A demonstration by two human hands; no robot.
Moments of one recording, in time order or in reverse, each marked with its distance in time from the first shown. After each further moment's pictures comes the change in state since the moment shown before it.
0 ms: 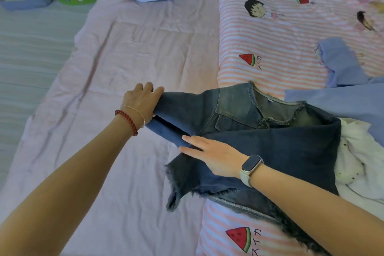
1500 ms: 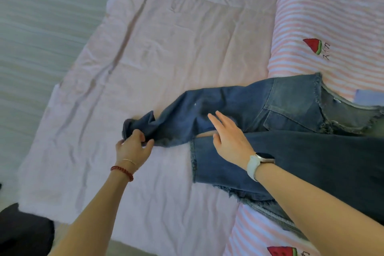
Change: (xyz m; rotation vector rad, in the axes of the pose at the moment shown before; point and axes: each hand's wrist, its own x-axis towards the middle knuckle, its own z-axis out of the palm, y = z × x) left_hand -0.112 -0.043 0.197 -0.706 -0.147 -0.614; right_hand 0.099 -0.008 0.059 0.196 0.090 0.452
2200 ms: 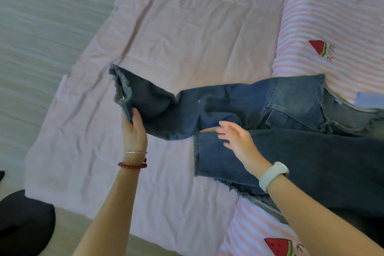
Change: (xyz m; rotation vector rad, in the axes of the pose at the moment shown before) left_hand -0.028 0.050 -0.046 -1.121 0.442 -0.124; right_hand -0.031 -0.019 -0.015 1.021 0.036 0.372
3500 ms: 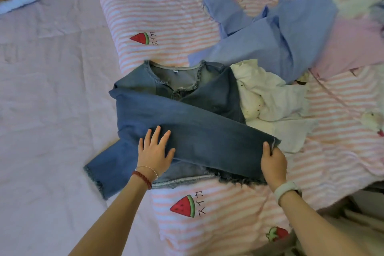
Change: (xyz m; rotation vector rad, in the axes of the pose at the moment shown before) left_hand -0.221 -0.019 0.200 1.222 -1.084 0.815; right_hand -0.221 0.195 -0.240 0.086 1.115 0.377
